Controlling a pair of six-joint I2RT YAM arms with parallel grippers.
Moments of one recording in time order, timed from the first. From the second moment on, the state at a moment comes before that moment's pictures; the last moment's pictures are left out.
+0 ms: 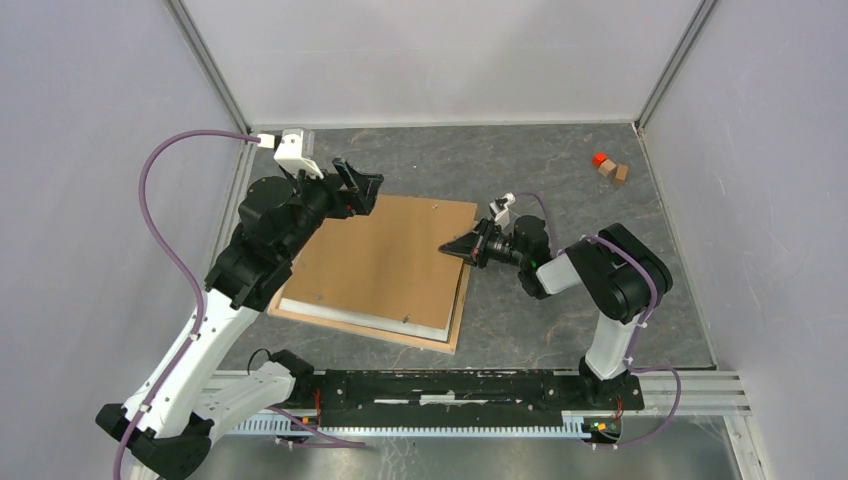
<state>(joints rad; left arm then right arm) -0.53 0.91 1.13 -0.33 -0.12 -0.40 0.48 1.83 0.56 1.09 -0.65 1.33</state>
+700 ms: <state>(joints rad) -0.53 0.91 1.13 -0.33 -0.12 -0.40 0.50 1.88 0.59 1.10 -0.66 1.33</state>
